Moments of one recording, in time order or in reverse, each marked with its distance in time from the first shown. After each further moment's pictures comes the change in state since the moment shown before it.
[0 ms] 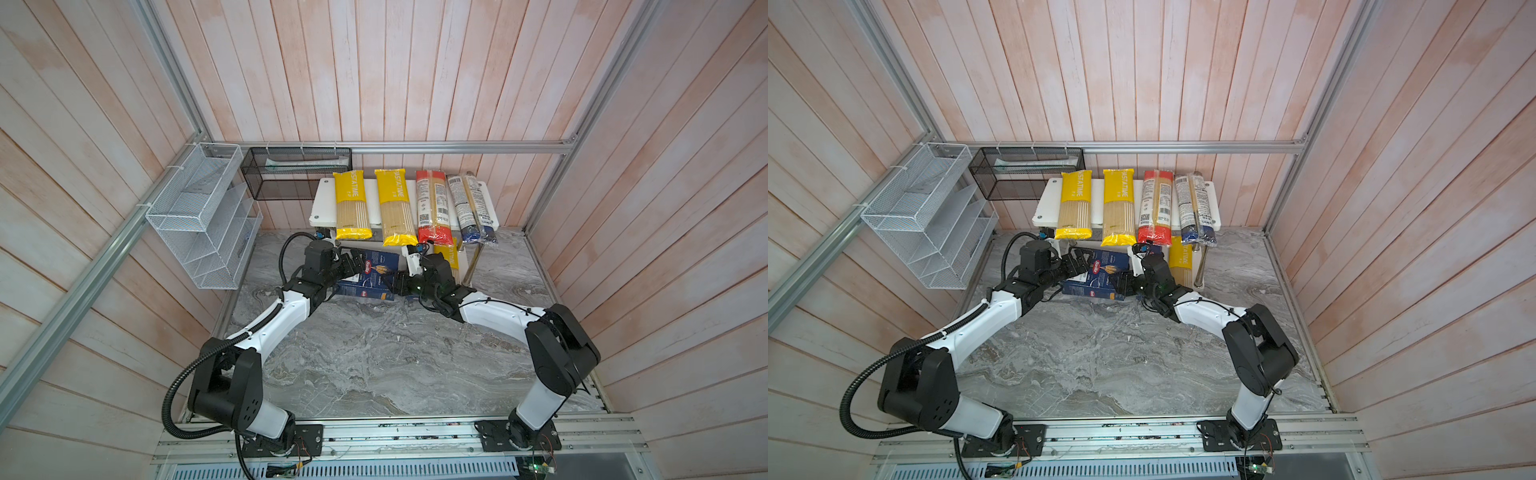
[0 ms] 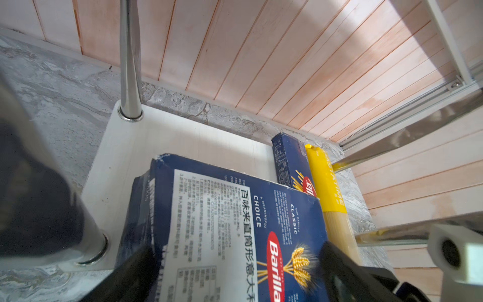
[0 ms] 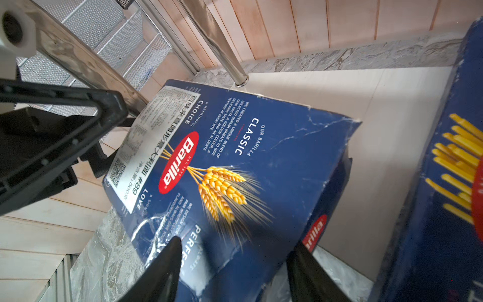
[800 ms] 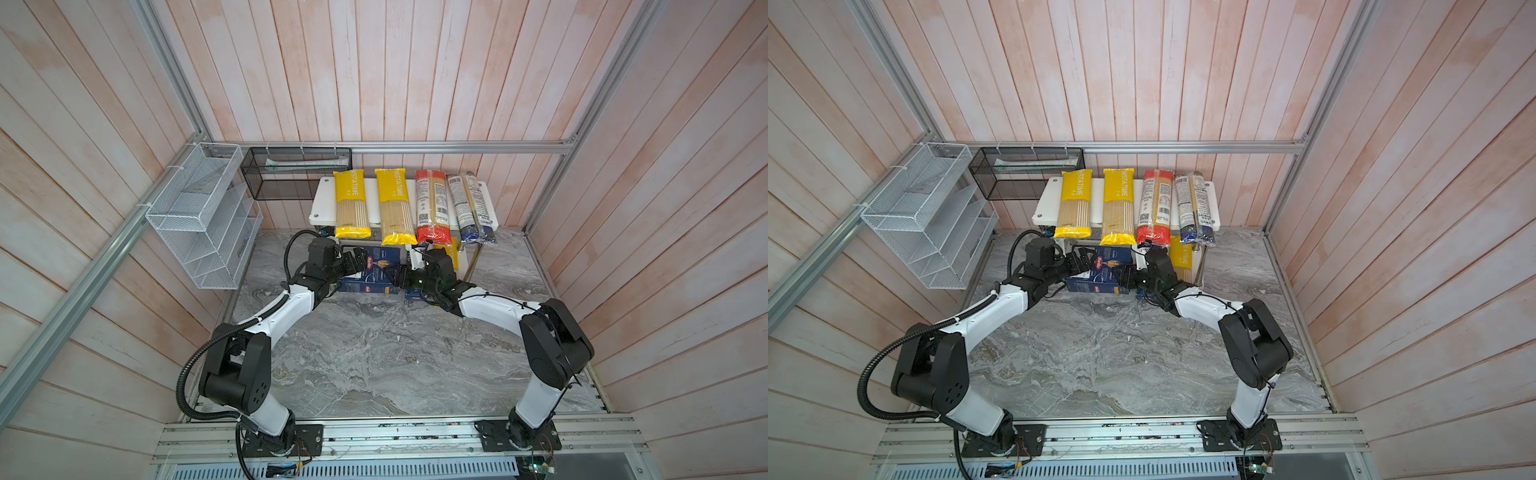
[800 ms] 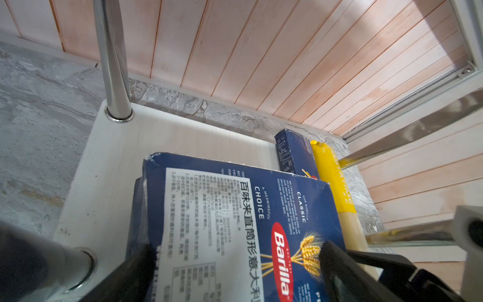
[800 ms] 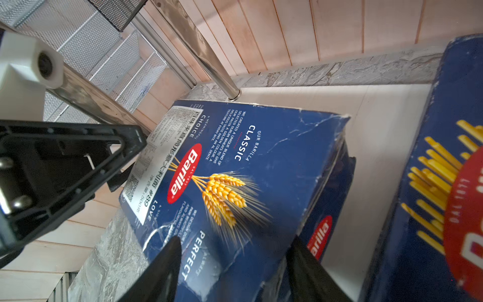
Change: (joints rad) left arm 0.015 0.100 0.043 0.033 0.044 0.033; right arm -0.044 0.047 0.037 0.040 -0.019 0.020
